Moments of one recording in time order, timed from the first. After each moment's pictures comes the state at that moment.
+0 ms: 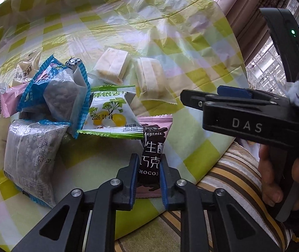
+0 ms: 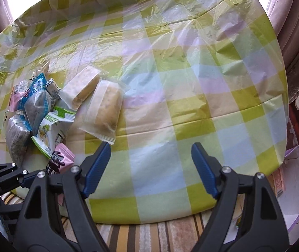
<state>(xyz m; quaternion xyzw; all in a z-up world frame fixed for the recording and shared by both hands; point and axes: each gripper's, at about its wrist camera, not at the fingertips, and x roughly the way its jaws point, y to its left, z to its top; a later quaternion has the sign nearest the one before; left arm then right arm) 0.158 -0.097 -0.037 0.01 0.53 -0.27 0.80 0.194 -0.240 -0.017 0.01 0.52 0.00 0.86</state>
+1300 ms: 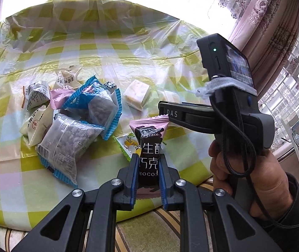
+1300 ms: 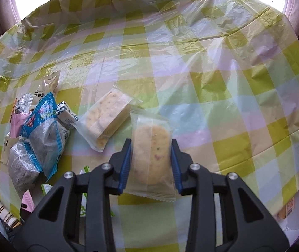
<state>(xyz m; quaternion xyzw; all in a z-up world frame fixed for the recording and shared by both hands) 0.118 -0.060 0.004 -0.07 0.45 -0.20 0.87 0.232 -0.206 -0.024 0.00 0.49 0.02 0.87</state>
